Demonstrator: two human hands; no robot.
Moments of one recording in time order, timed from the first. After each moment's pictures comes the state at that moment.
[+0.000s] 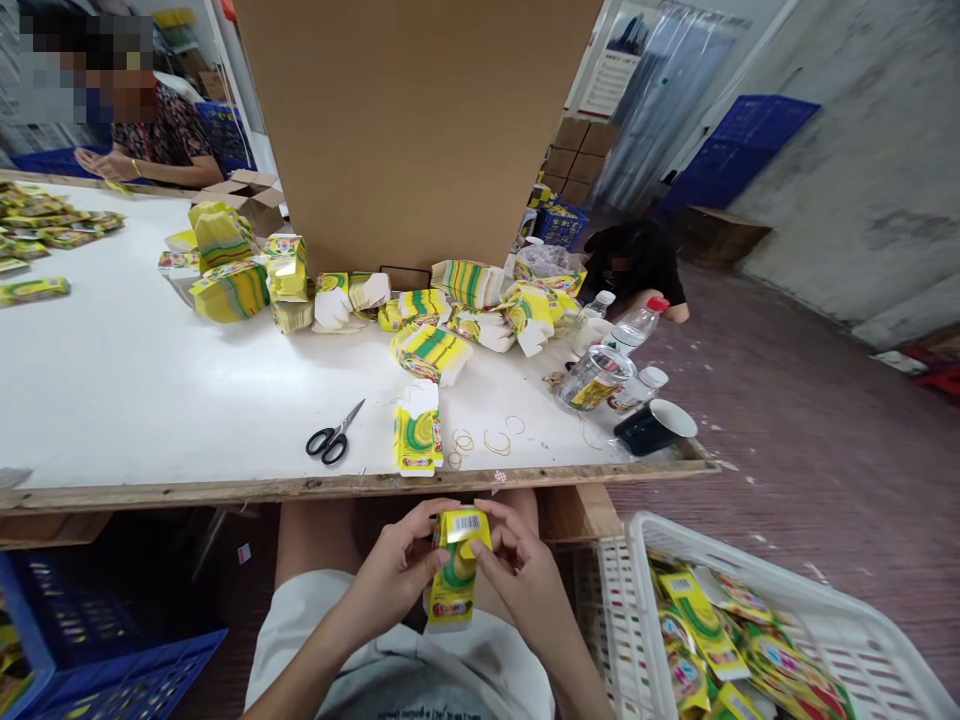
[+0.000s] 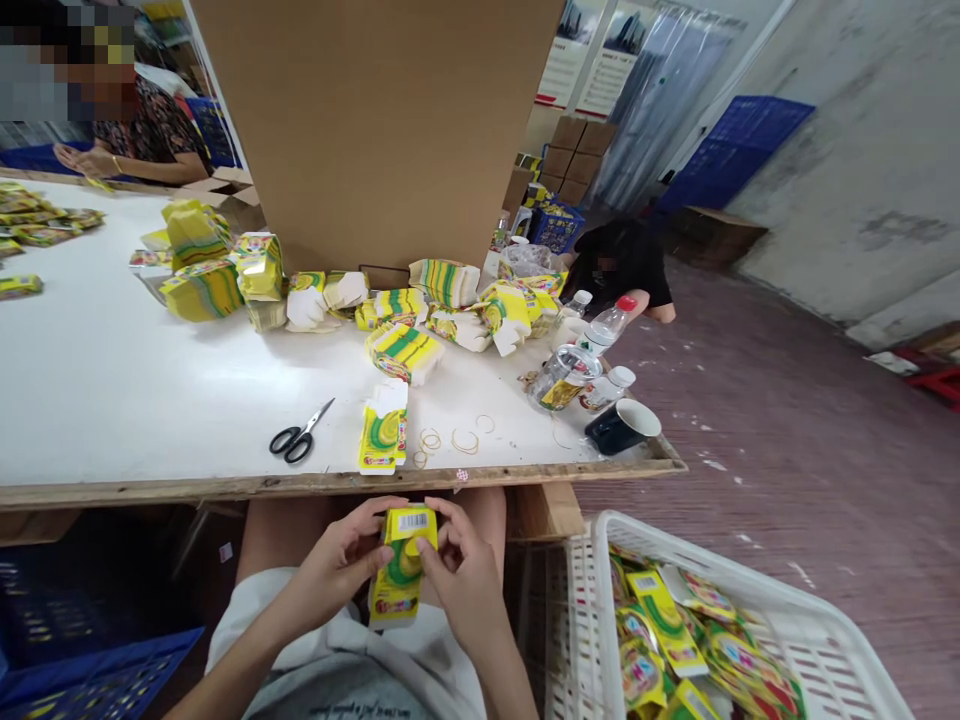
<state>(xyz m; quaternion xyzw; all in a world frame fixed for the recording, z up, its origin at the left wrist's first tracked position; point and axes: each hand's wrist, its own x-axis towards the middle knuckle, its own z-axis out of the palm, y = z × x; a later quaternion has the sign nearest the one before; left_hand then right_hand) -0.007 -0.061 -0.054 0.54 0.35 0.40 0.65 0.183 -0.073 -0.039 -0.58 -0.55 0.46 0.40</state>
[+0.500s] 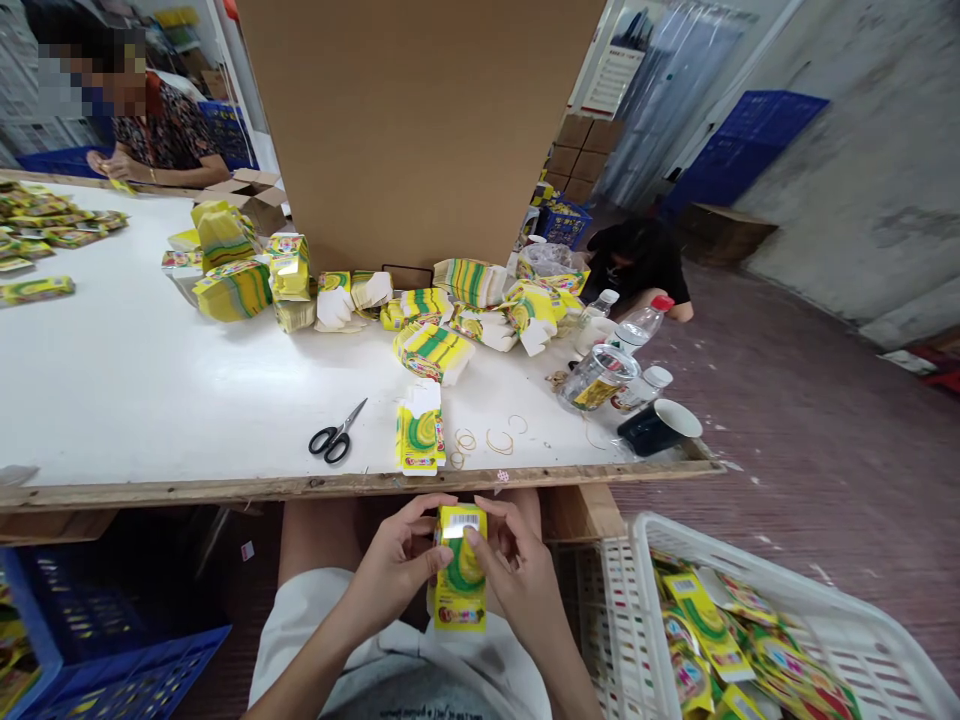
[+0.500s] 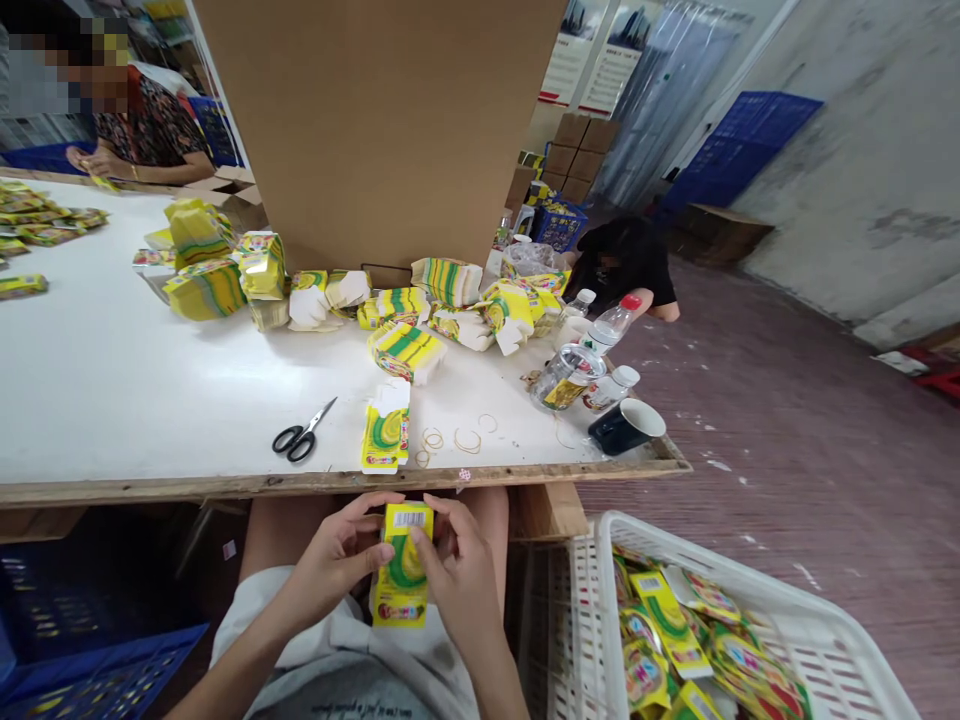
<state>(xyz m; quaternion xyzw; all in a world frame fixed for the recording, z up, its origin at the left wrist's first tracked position) 0.000 -0.063 -0.048 0.45 0.35 0.42 0.71 0.168 -0.071 -0.045 -0.58 -0.55 0.40 0.45</state>
